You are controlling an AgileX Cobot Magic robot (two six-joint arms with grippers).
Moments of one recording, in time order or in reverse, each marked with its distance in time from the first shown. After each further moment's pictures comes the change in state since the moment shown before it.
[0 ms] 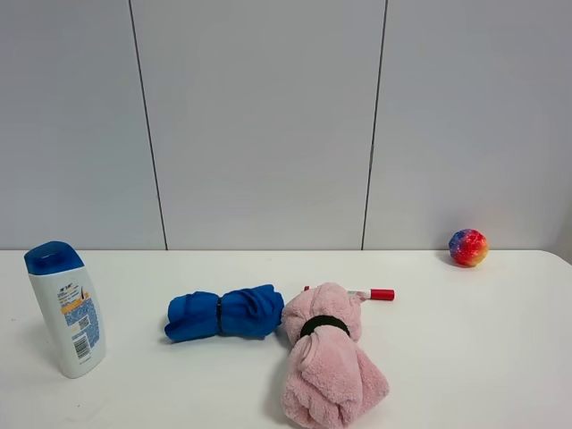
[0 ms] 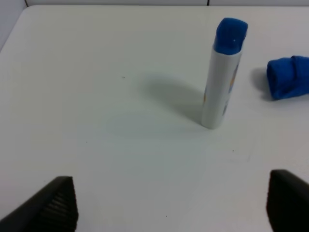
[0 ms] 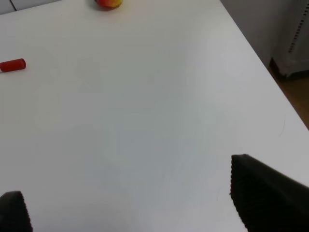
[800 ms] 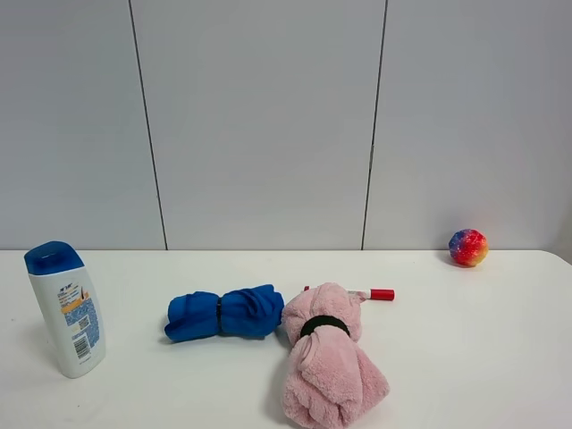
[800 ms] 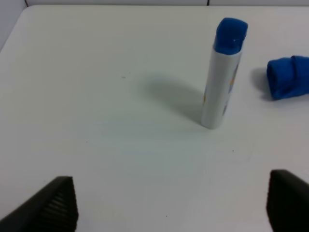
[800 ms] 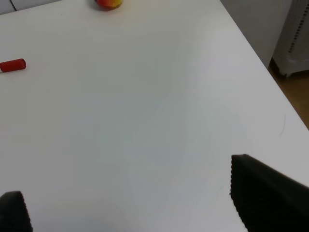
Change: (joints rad) left arm 0.000 0.000 0.000 0.000 0.000 0.000; right arm 0.000 0.000 0.000 0.000 0.000 0.000
